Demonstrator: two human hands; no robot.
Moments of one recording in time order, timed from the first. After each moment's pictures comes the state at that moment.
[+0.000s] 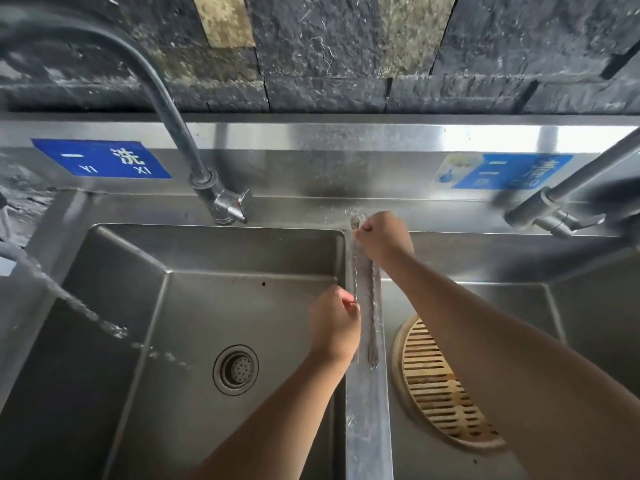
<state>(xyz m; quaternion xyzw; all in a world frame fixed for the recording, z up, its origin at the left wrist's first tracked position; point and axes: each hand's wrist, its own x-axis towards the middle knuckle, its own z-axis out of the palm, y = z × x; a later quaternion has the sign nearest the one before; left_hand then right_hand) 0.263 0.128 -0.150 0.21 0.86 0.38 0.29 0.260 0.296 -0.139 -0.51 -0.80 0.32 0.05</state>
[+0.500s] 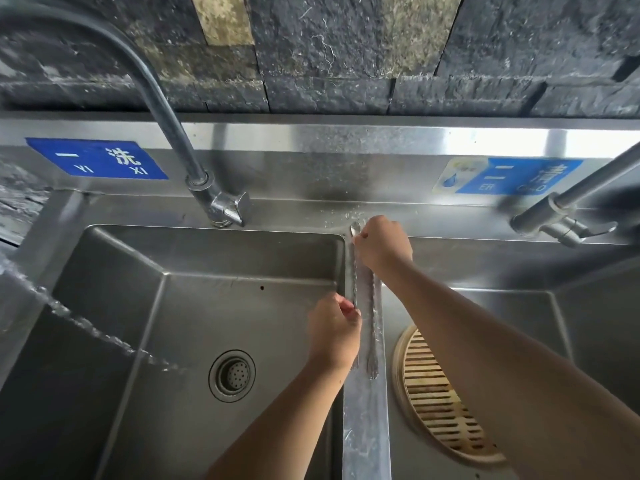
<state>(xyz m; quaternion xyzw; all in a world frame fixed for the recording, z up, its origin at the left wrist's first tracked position) 0.264 0.132 -0.158 0.16 0.85 0.40 0.30 0.253 0.298 -0.148 -0.51 -0.82 0.27 0.01</state>
